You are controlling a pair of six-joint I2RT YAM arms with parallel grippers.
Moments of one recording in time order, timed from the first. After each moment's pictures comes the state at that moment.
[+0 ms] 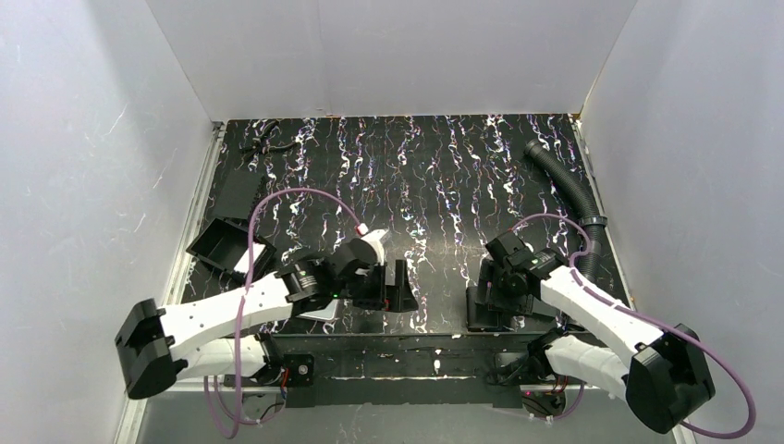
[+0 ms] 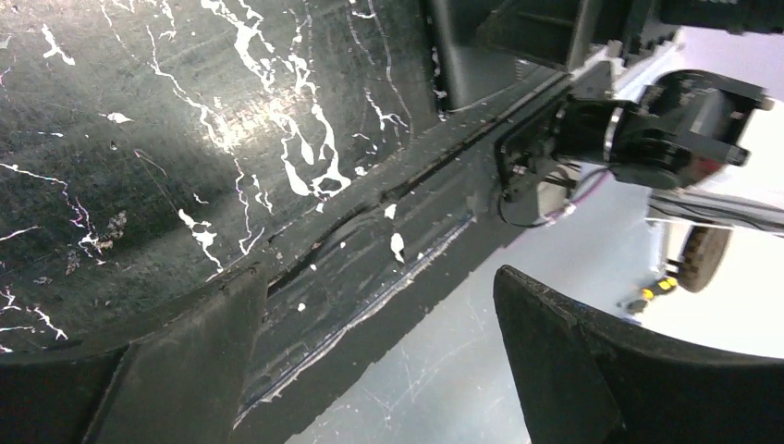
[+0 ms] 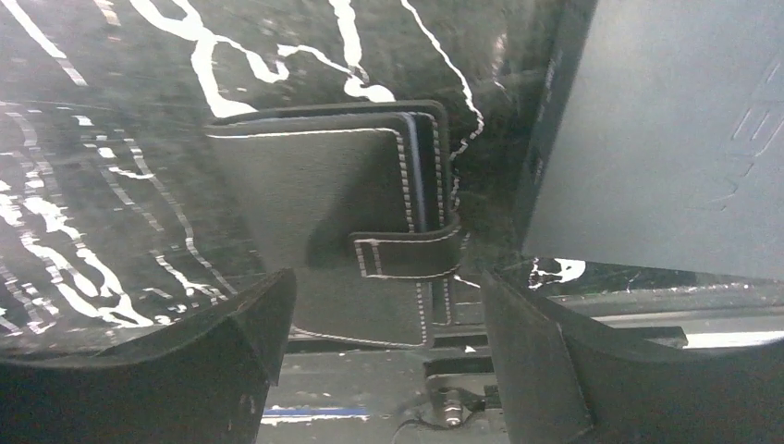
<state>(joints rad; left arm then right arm) -1.02 1.06 0.75 -0.43 0.12 -0.86 0.57 1.01 0.61 -0.89 0.06 0.74</state>
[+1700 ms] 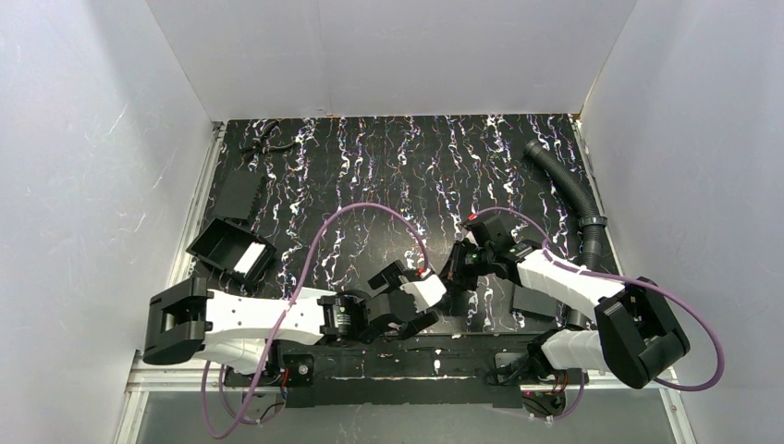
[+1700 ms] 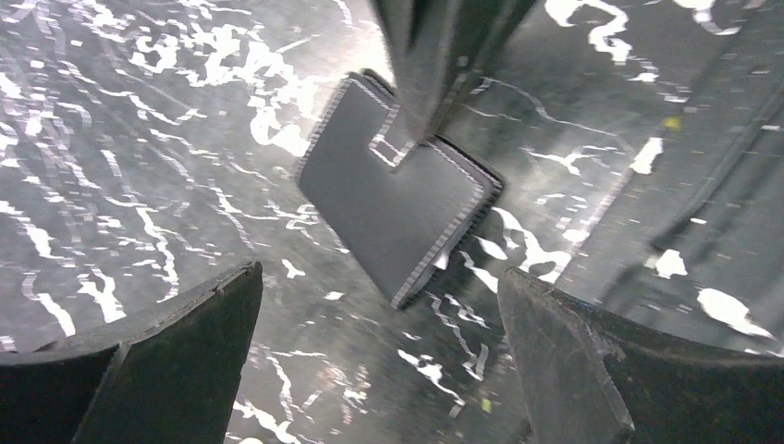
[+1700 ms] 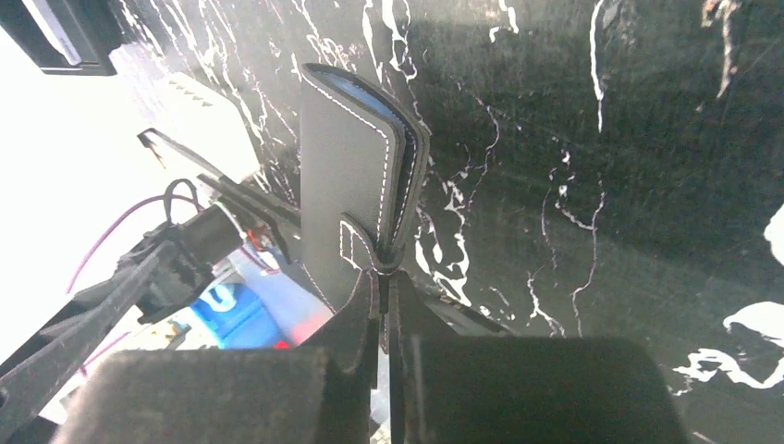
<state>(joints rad) -1.42 1.28 0.71 -0.13 -0.53 -0.05 0.60 1.27 0.60 -0.29 -0.50 0.93</state>
